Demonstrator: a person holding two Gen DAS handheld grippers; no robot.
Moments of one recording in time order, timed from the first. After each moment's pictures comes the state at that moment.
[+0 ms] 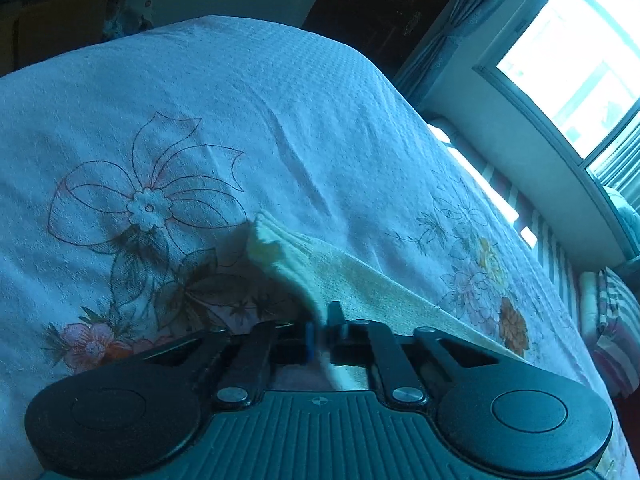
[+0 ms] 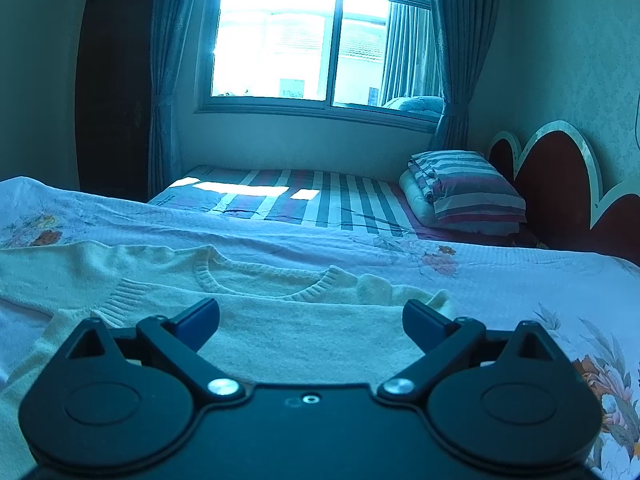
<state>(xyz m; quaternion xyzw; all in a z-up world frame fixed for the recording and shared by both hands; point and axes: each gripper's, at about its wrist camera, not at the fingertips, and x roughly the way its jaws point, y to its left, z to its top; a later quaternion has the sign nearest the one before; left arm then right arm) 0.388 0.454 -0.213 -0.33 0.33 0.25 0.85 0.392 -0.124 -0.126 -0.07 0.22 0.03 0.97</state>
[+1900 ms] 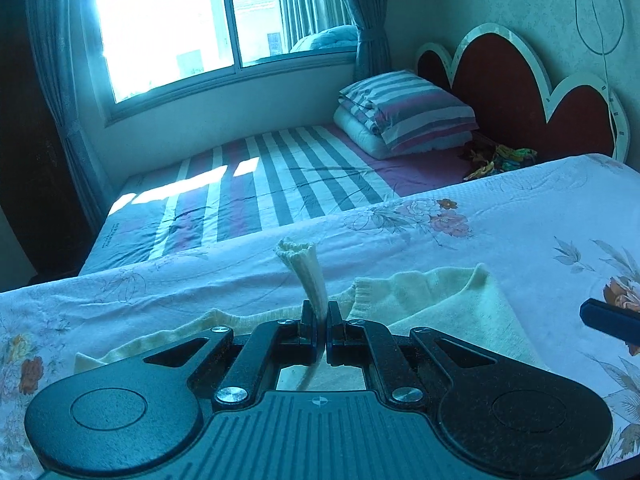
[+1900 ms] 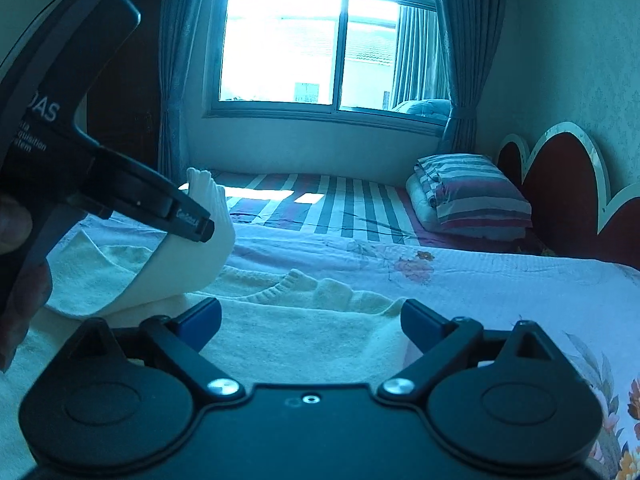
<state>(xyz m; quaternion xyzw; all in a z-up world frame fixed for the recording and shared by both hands) 0.449 -0.081 -0.072 0.10 0.30 -0.08 0.94 0.397 -0.187 -0.116 -0.07 0.21 0.06 0.97</state>
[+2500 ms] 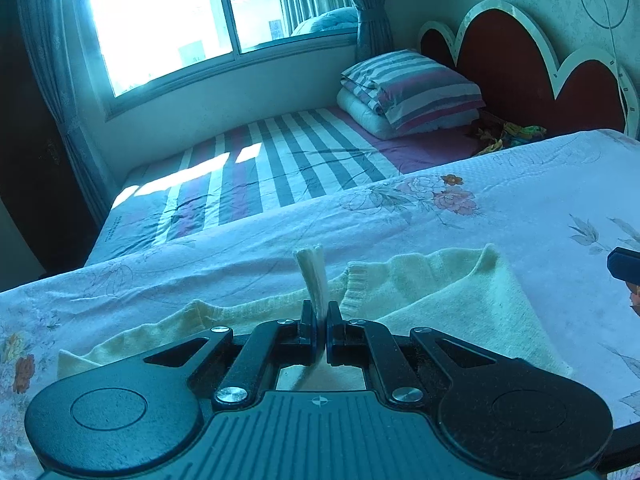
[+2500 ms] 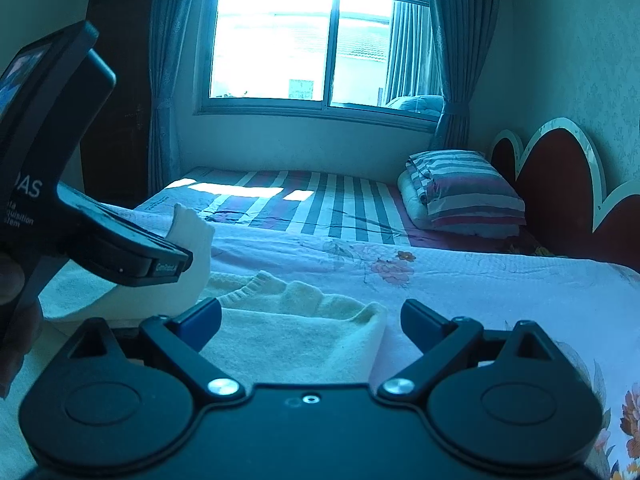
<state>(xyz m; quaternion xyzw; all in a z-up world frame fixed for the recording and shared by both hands) 0.470 -0.106 -0.095 0.12 0.33 -0.07 0.93 0.414 -0.211 -0.119 -0.07 0.22 0.06 0.97</state>
